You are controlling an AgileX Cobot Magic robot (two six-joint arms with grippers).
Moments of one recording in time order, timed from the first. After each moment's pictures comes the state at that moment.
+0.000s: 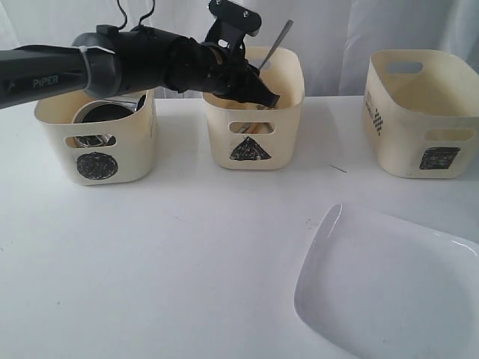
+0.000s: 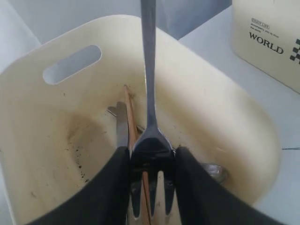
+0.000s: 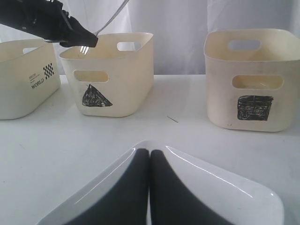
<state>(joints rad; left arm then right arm) -0.62 2.13 -1.82 0.00 0.24 0.16 0.11 0.01 0.00 0.02 0.21 0.11</state>
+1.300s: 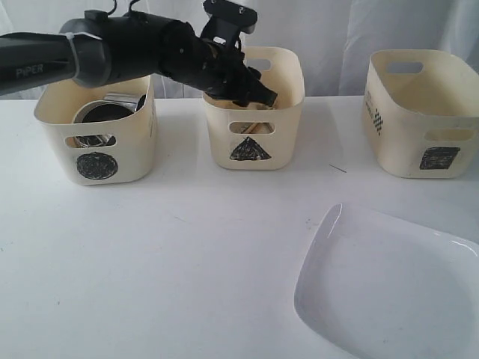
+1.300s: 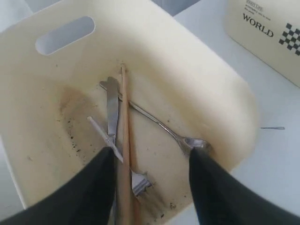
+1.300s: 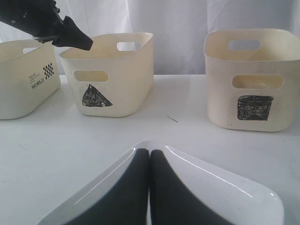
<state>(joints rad) -0.62 2.08 -1.82 -0.03 0.38 0.13 0.11 0.01 0.00 0.02 0.21 0.11</state>
